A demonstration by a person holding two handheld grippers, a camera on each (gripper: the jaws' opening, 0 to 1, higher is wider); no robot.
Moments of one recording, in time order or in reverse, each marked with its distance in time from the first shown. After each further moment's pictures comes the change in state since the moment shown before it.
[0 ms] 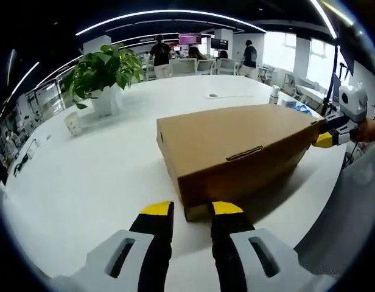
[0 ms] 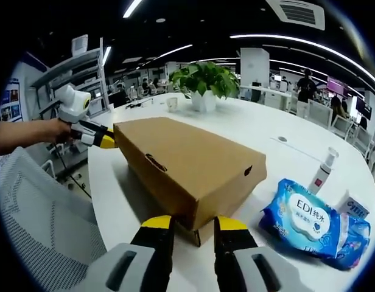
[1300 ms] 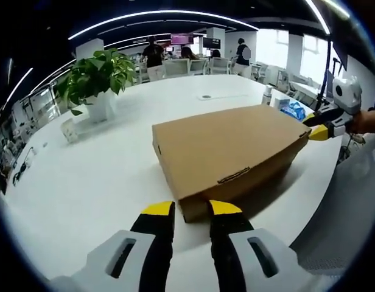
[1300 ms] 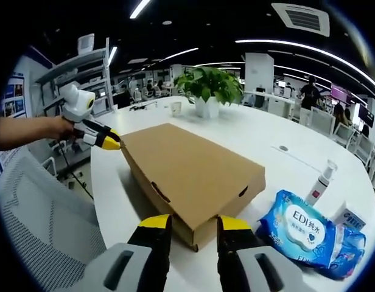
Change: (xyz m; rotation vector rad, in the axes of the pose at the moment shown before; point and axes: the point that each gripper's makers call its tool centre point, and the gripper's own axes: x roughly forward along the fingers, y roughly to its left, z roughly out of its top) left arm -0.007 -0.004 0.009 0.039 -0.006 -0.042; right arm -0.005 0.001 0.015 -0.041 -0.030 0.011
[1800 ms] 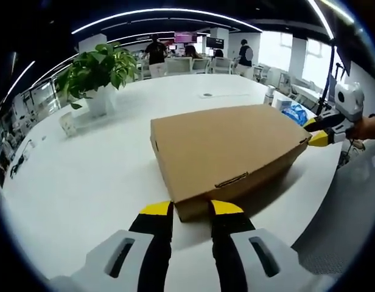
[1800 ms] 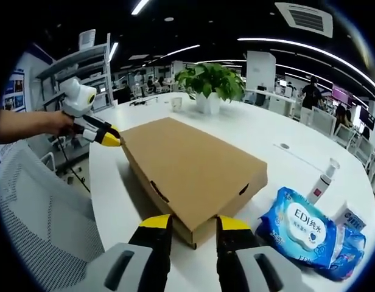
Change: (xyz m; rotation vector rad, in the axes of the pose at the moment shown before) left arm 0.007 -0.002 -0.005 -0.031 0.015 0.005; right arm 0.006 -0.002 -0.008 -0.025 0.026 -0.003
